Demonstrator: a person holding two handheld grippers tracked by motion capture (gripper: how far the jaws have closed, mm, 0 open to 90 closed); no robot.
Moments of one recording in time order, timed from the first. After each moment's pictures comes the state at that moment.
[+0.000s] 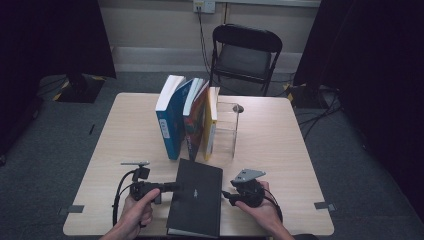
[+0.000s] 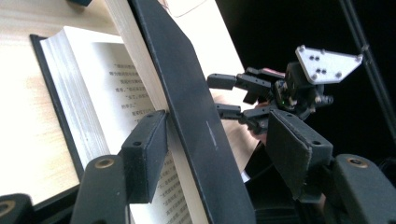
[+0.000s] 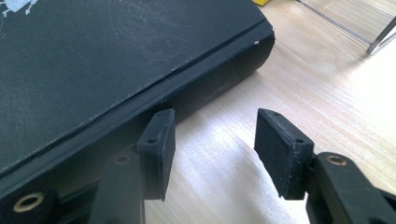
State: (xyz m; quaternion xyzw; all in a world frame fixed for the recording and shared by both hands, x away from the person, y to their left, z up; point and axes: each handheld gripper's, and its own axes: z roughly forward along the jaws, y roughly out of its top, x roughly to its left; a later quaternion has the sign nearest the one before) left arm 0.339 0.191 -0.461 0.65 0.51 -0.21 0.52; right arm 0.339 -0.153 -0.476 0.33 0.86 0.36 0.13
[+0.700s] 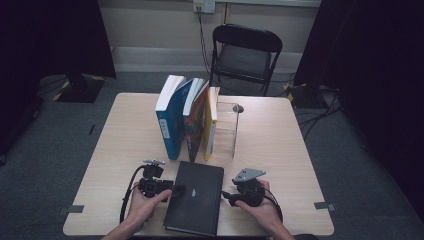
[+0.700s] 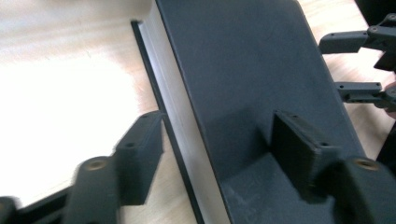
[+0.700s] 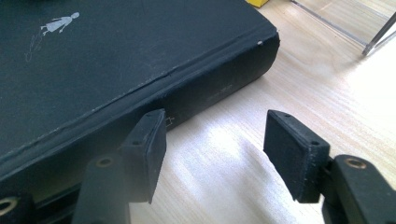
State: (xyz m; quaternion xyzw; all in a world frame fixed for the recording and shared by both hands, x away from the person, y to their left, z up) left arm 0.355 0.166 -0.472 0.75 0.52 -0.08 0.40; right arm 0.341 -0.153 -0.477 0.33 0.86 0.36 0.13
